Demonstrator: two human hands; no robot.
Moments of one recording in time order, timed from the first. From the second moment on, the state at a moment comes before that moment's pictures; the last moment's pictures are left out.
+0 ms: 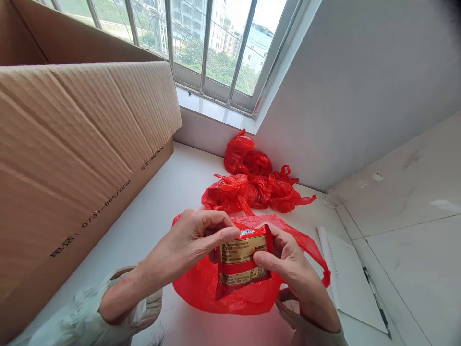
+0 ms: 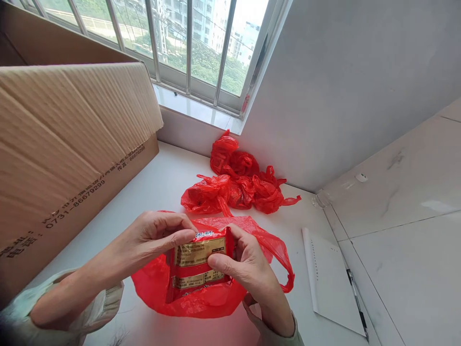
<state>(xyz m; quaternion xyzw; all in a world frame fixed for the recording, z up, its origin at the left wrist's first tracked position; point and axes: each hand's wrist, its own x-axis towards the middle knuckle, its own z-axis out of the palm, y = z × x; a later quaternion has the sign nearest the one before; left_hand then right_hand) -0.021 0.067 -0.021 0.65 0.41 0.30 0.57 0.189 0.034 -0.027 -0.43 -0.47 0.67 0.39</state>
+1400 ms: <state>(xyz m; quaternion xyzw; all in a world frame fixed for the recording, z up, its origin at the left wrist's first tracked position) -0.021 0.068 -0.017 0.71 0.45 0.26 0.48 0.193 0.041 -0.032 -0.38 -0.48 0.70 0.38</state>
